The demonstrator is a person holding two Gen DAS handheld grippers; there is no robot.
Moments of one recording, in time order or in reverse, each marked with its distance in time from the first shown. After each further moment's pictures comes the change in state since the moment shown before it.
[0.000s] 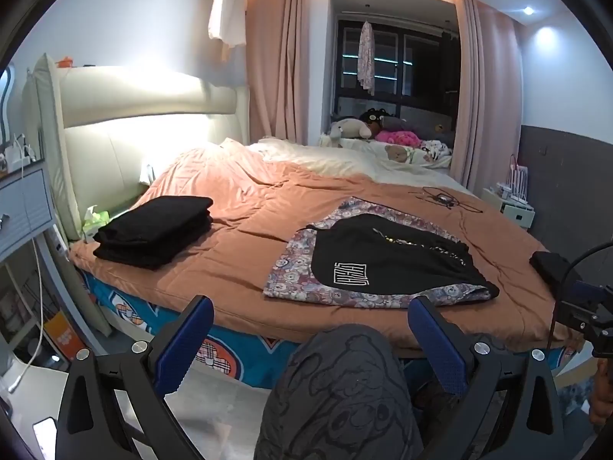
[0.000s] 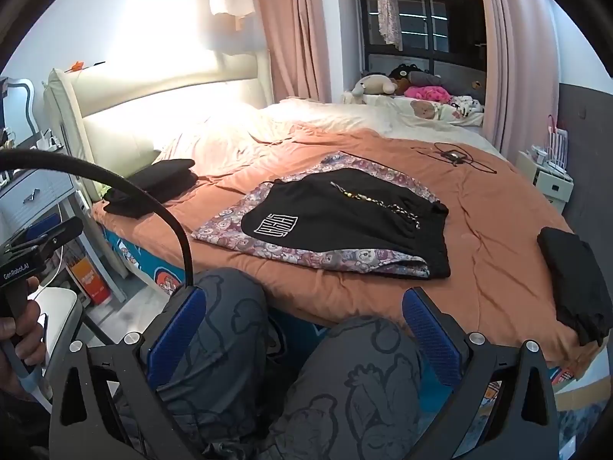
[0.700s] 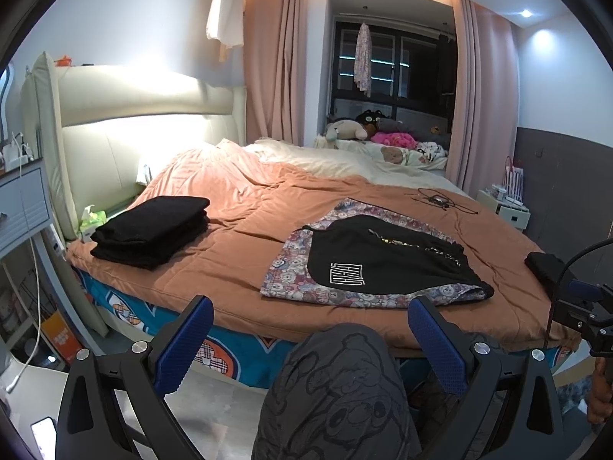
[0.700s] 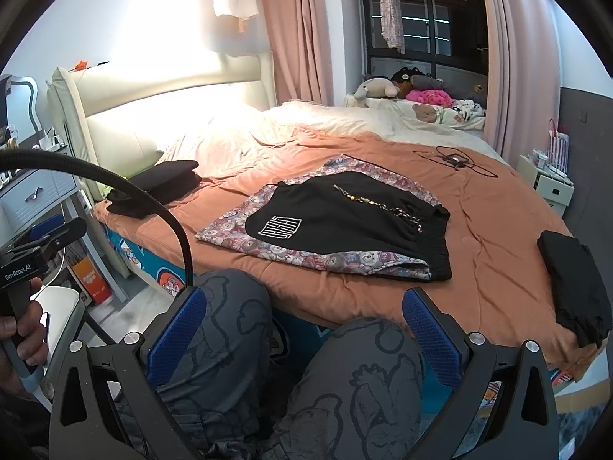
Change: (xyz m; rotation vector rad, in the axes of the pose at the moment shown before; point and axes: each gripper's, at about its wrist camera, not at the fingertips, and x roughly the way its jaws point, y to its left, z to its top) left arm -0.008 0.006 0.002 -0.006 -0.006 -0.023; right arm -0.002 0.005 0.003 -0.005 -0.004 0.000
